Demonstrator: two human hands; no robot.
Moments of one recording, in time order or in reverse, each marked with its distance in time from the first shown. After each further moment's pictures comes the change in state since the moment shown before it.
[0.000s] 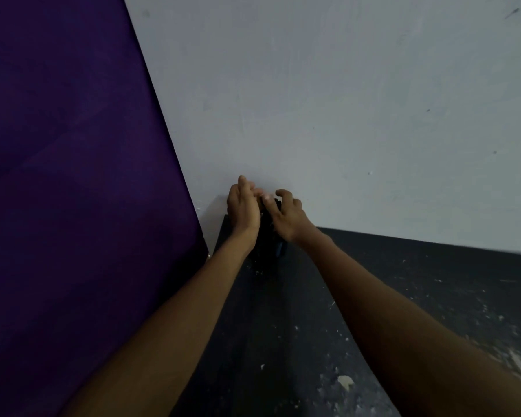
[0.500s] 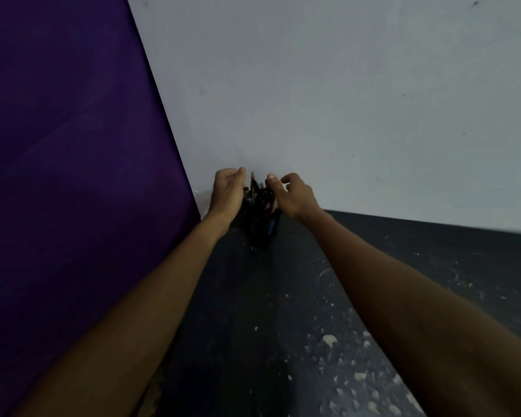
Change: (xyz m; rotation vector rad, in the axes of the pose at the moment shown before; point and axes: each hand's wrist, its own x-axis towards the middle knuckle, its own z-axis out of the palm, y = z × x) left_hand -0.016 0.011 -0.039 0.305 -0.184 0.051; right_hand -0.031 -0.005 -0.026 -0.005 0.136 0.015
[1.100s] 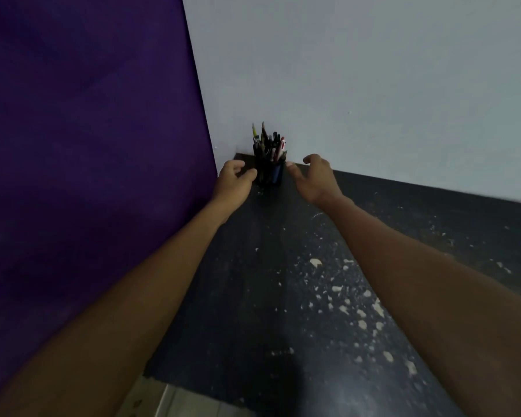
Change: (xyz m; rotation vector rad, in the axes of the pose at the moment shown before) left_hand -0.152 -0.016 -0.028 0.157 0.012 -0.025; right_hand -0.138 0.025 -0.035 -0.171 0.034 -0.153
